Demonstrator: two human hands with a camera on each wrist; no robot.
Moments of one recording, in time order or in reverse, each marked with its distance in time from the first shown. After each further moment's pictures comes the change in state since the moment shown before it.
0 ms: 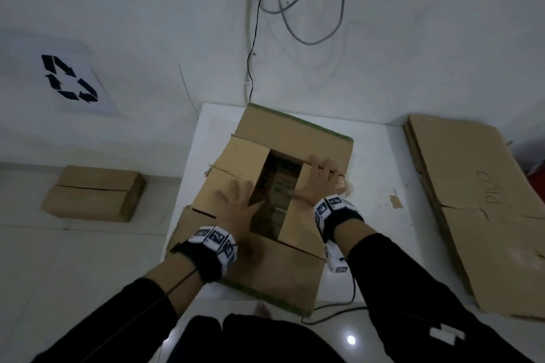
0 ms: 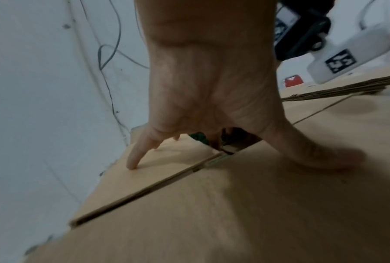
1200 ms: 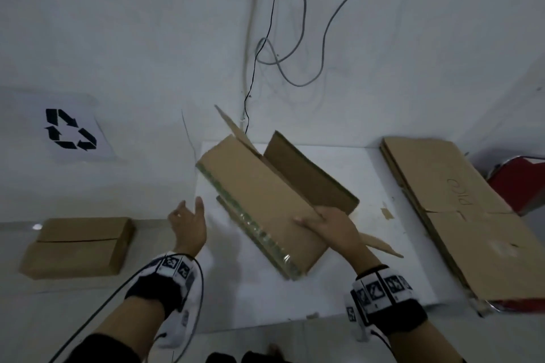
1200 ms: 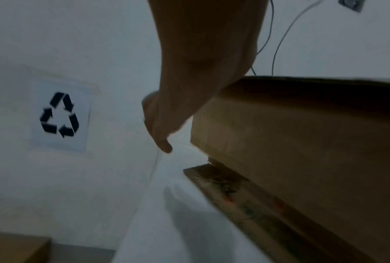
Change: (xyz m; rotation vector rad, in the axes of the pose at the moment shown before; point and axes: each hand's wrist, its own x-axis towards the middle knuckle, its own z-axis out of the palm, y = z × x) left_hand -0.025 -0.116 0.022 -1.467 0.525 -0.513; right_hand -0.147 -0.026 -0.042 0.481 0.054 -0.193
